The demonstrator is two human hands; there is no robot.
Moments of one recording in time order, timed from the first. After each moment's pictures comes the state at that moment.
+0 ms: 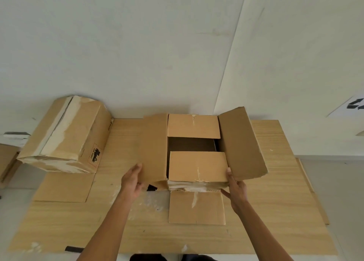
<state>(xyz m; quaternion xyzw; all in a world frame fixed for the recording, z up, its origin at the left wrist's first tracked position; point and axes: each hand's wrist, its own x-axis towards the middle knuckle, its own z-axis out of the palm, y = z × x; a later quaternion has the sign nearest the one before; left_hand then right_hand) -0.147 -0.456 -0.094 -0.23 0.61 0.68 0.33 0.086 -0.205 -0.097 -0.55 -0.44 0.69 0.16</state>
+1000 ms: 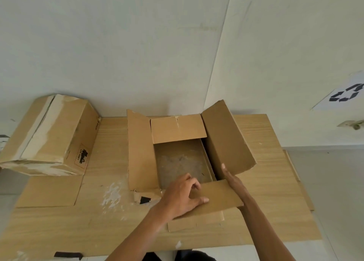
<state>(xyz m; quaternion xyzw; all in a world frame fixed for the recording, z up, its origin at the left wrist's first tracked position) -0.023 -0.370 -0.045 0.48 0.80 0.21 0.28 0.107 -0.179 -0.076 -0.50 -0.54 0.68 0.01</state>
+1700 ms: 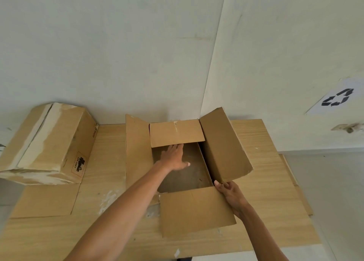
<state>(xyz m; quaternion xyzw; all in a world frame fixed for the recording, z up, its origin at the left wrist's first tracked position) -0.132 -0.275 -0.068 0.41 0.86 0.06 0.30 0.122 -0.192 -0.080 -0.48 -0.52 0.70 0.04</state>
